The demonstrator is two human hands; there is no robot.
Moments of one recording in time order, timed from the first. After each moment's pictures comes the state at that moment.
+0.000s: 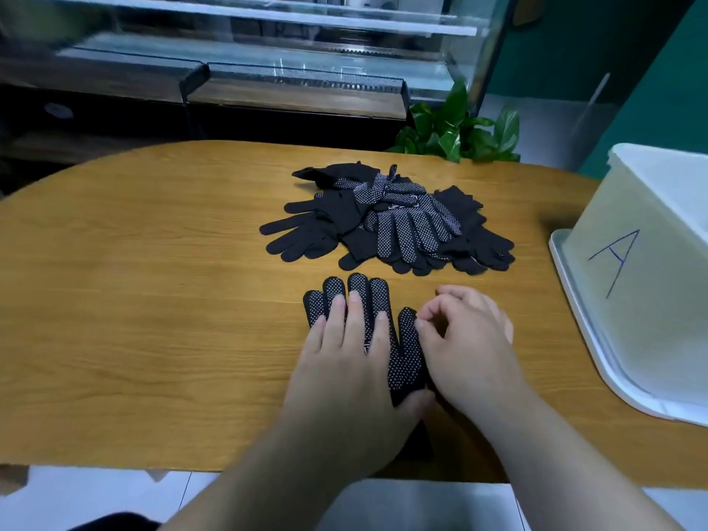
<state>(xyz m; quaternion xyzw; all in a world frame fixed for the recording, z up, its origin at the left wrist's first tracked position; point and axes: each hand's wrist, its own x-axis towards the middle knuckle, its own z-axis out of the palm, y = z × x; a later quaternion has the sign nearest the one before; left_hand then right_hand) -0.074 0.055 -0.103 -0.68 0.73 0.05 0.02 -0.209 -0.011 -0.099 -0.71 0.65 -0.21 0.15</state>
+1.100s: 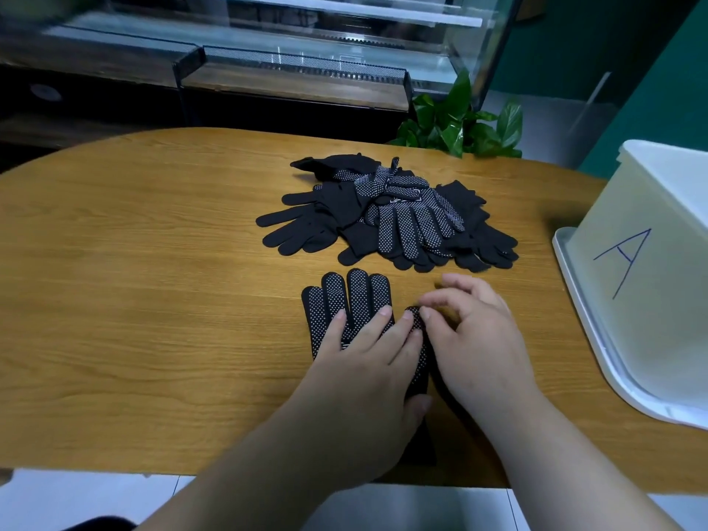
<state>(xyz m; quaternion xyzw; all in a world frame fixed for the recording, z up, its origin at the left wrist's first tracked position) -0.067 0.051 -0.115 -0.58 0.81 0.06 -0.05 -0.211 -0.012 -0.097 -0.71 0.63 -0.26 0.16</state>
